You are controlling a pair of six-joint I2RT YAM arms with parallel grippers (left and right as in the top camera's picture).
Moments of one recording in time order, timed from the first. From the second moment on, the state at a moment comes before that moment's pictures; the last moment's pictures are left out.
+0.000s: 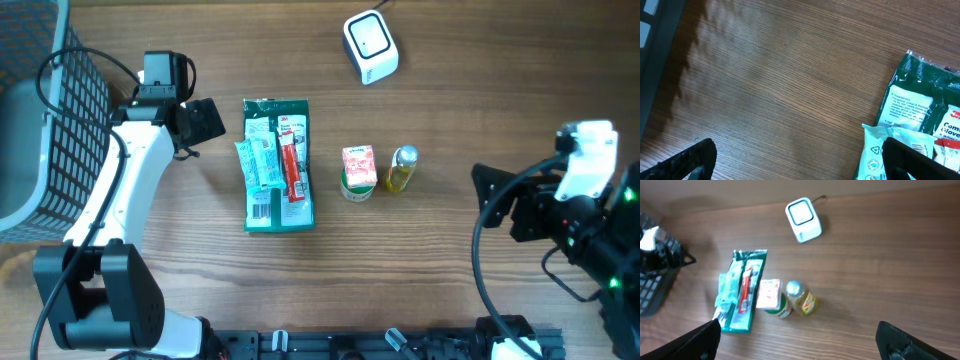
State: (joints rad) left arm -0.01 1.66 1.27 -0.78 -0.19 -0.37; right arm 0.06 0.88 1.44 -1.21 -0.24 0.12
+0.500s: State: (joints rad) left arm -0.01 1.66 1.27 -0.78 -0.19 -0.37; right arm 0.06 1.16 1.45 -1.47 -0.31 0.20
